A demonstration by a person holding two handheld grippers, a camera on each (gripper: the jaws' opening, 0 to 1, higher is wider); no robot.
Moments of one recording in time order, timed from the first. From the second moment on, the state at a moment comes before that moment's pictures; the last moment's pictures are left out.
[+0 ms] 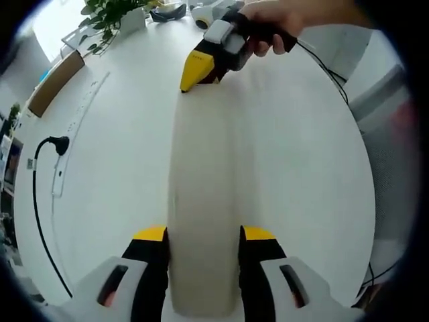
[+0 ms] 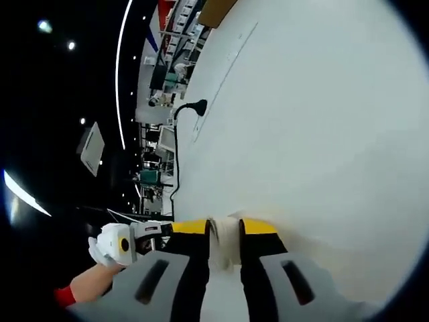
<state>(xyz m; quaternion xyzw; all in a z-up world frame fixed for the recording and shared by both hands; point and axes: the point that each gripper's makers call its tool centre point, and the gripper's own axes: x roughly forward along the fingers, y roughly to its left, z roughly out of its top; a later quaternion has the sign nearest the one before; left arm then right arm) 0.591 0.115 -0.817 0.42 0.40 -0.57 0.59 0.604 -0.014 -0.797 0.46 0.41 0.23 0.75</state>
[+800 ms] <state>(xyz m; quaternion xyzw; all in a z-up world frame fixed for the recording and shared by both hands) 0.618 0.148 -0.793 0.28 0.46 -0.50 0.68 0.613 -0.010 -0.800 0.32 0.41 0.23 0.82</state>
